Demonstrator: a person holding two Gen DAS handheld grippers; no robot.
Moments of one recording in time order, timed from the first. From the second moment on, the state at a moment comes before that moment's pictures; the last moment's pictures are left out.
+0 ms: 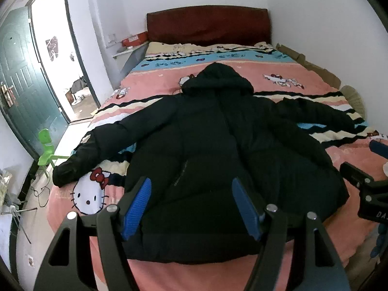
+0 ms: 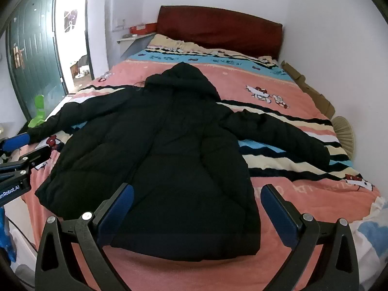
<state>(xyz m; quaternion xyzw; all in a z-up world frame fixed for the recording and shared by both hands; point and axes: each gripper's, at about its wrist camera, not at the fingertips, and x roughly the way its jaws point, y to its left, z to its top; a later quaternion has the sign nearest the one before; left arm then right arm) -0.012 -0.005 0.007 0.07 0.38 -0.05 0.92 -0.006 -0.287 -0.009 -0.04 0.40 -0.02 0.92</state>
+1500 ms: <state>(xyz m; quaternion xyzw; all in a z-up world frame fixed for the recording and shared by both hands) 0.035 0.022 -0.013 0.05 0.40 -0.05 0.91 0.046 -0.302 -0.035 -0.01 0.41 -0.03 0.91</state>
